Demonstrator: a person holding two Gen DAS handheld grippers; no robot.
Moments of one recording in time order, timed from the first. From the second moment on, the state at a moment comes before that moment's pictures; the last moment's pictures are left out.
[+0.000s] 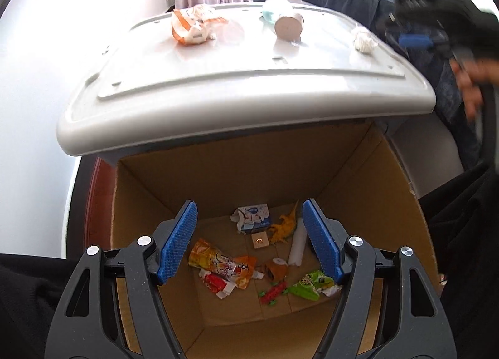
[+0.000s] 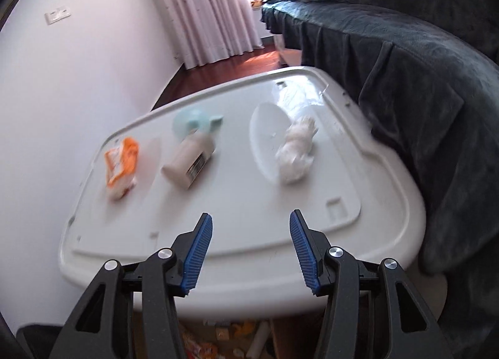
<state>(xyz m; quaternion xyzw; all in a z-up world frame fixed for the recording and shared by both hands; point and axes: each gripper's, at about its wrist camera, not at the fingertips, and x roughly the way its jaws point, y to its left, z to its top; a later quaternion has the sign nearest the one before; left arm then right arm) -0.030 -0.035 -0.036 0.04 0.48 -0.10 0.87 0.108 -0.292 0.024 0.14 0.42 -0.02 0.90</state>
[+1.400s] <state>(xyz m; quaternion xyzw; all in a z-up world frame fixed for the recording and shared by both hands) 0.132 -0.103 0.015 0.03 0.44 -0.19 0.88 0.163 -0.333 0.050 0.15 0.39 0.00 0.91</state>
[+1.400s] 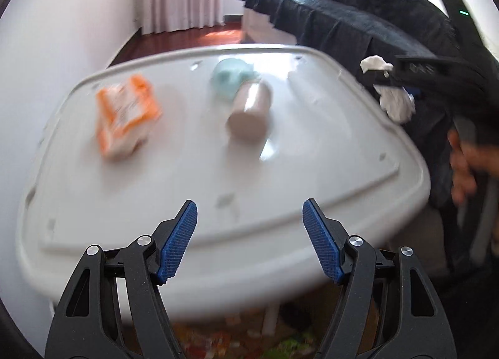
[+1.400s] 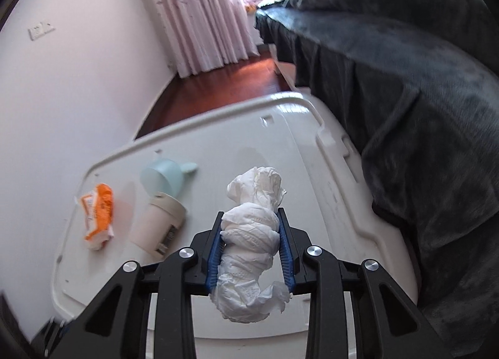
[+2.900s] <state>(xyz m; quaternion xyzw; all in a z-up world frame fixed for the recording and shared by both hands) 0.022 -0.021 0.040 0.02 0.41 -0.07 0.91 0.048 -0.217 0.053 0.12 0.38 0.14 0.91</state>
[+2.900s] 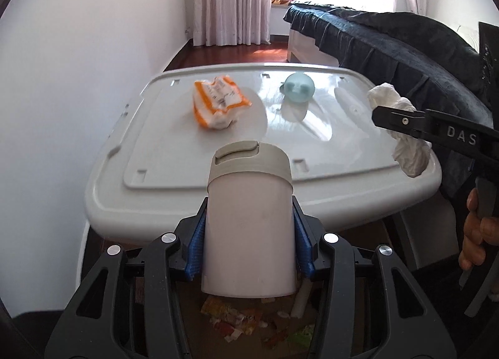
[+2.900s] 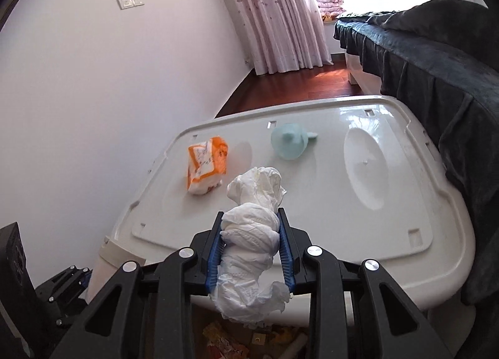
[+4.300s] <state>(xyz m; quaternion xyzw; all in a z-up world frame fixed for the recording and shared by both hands) -0.041 0.006 -0.070 -0.01 0.54 -0.02 0.84 -0.058 -0.190 -0.058 0.12 0.51 0.06 0.85</state>
